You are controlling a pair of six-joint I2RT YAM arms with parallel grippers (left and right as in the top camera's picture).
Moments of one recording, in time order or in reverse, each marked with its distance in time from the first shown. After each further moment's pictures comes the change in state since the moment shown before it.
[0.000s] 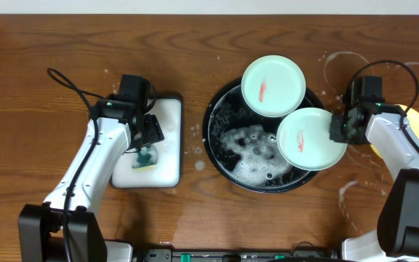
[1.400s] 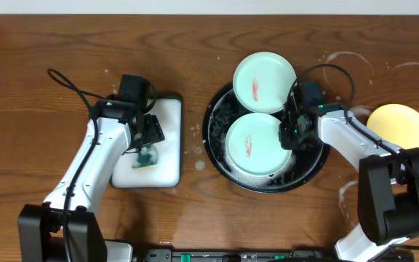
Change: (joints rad) left arm 0.000 0.000 0.000 -0.008 0.029 0.000; right arm 0.319 0.113 0.000 0.047 -0.205 0.109
